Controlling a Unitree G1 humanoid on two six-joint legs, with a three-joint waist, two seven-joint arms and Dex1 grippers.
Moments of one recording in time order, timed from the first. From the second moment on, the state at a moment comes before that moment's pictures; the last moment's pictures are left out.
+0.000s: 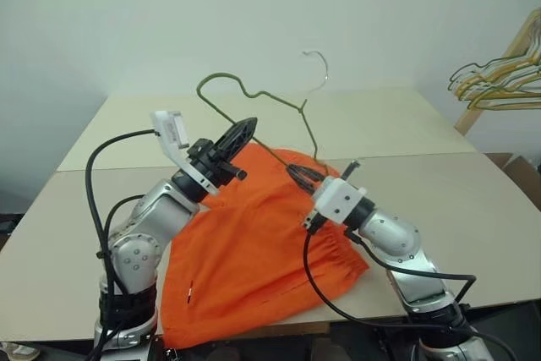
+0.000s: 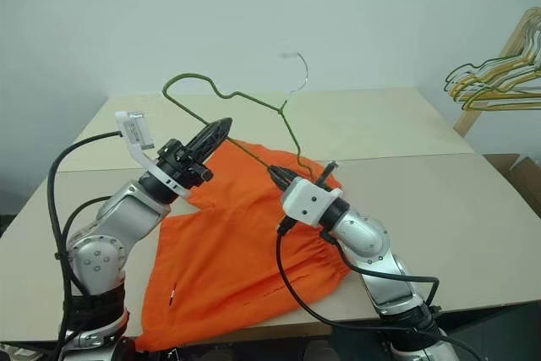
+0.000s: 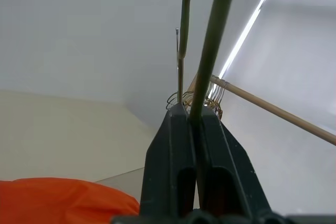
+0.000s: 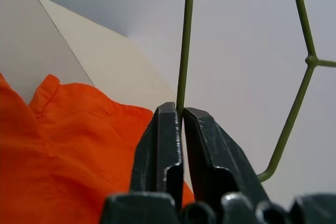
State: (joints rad) left arm -0.35 0.27 0.15 -0.46 -1.09 0.66 -0.18; right arm -0.23 -0.40 0.23 -0.34 -0.15 -0.06 0.48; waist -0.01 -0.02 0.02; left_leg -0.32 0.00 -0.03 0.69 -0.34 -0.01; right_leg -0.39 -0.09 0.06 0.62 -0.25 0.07
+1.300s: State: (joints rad) left arm -0.42 0.54 0.30 -0.32 -1.31 0.68 -0.87; right arm -0.56 -0.74 0.07 -0.11 0.81 0.89 1.25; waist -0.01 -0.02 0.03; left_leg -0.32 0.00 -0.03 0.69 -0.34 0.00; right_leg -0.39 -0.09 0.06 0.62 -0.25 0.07
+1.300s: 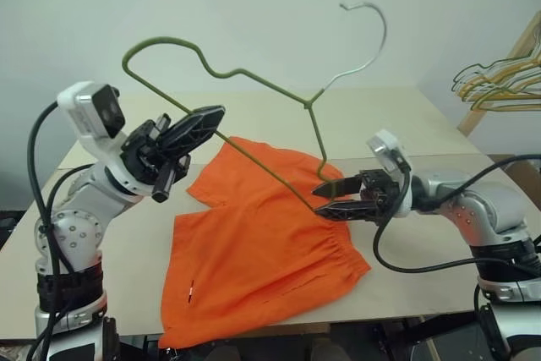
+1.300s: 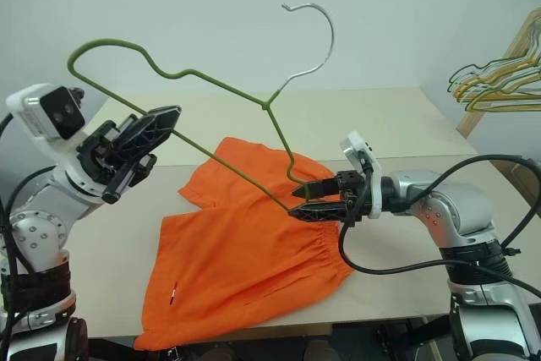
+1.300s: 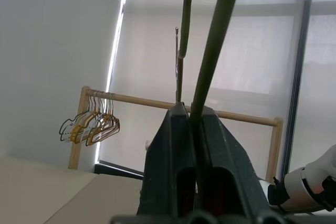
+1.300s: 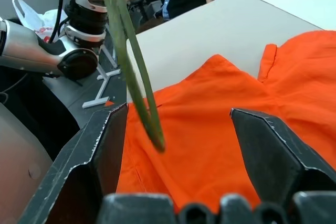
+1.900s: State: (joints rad) left arm -0.42 0.50 0.29 -0.32 -1.27 0.68 -0.87; right arm -0.57 -0.74 0.10 -0.14 0.77 0.89 1.26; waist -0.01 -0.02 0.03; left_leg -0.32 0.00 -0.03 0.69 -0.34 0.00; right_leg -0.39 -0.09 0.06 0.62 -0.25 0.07
